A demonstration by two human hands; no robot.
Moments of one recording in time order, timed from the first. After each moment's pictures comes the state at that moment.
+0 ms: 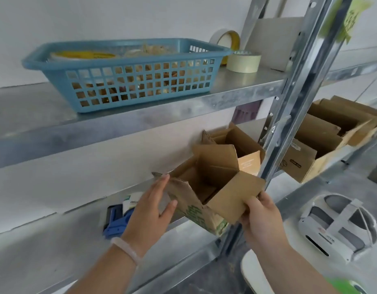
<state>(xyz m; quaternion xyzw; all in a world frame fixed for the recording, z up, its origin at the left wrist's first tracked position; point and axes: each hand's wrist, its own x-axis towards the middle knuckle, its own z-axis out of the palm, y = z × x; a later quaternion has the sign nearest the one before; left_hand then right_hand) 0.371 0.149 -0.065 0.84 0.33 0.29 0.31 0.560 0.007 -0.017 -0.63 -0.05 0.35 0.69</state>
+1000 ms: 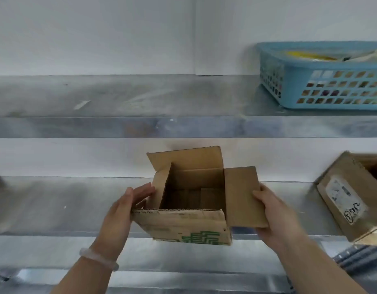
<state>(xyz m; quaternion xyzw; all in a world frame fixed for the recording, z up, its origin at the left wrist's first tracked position) 0.076 0.131 -0.040 0.50 0.54 0.49 0.46 0.381 0.122 -0.012 -0.52 -0.25 0.63 0.52</state>
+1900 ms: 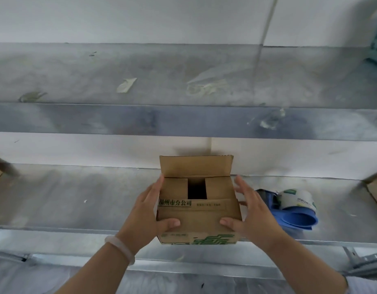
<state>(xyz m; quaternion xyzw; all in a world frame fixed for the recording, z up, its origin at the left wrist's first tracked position) -0.013 0.199 -0.118 0.70 0.58 0.26 0.32 0.278 0.189 -0.104 -0.63 -0.66 0.33 0.24</state>
